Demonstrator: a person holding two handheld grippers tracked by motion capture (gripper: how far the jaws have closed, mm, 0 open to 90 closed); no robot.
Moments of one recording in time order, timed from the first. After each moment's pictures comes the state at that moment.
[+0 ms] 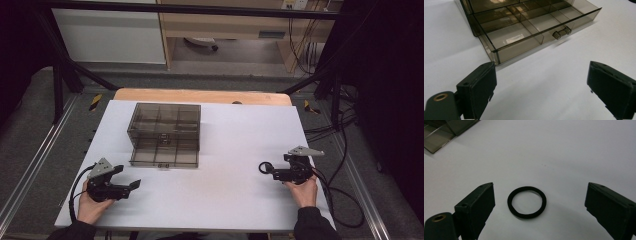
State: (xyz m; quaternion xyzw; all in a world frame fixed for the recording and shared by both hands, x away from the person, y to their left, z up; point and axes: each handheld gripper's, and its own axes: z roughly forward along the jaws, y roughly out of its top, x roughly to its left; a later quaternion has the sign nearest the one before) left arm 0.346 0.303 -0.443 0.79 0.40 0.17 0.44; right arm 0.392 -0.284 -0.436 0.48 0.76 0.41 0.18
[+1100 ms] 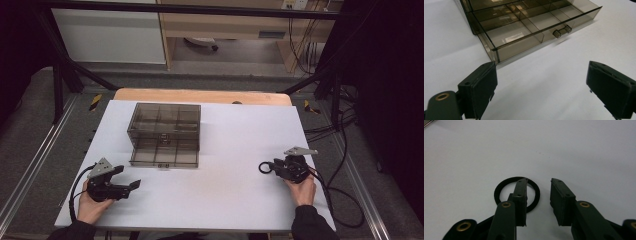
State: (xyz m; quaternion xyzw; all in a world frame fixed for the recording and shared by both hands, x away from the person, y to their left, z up) left arm 0.347 0.303 -0.445 0.79 0.40 0.16 0.44; right arm 0.401 -0.282 -0.451 0.48 0.77 0.37 0.17
